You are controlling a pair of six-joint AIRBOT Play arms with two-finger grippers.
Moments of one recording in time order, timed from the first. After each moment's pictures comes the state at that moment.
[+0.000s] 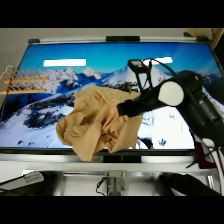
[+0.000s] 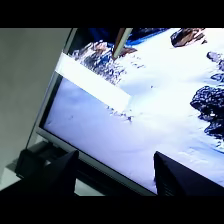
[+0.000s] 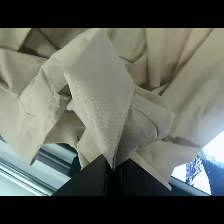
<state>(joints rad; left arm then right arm) 0.74 -1.33 1.35 1.67 -1.15 -1.18 0.60 -1.15 1.40 -1.38 1.39 1.82</state>
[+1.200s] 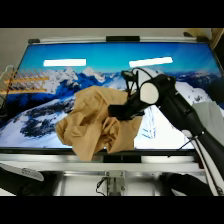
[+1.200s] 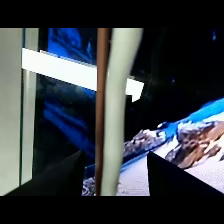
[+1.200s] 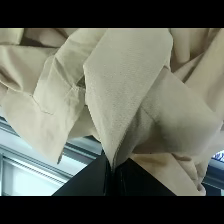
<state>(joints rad) 0.73 -1.87 1.57 1.68 -0.97 -0.98 0.65 -1.26 1.40 -1.32 1.39 2.01</state>
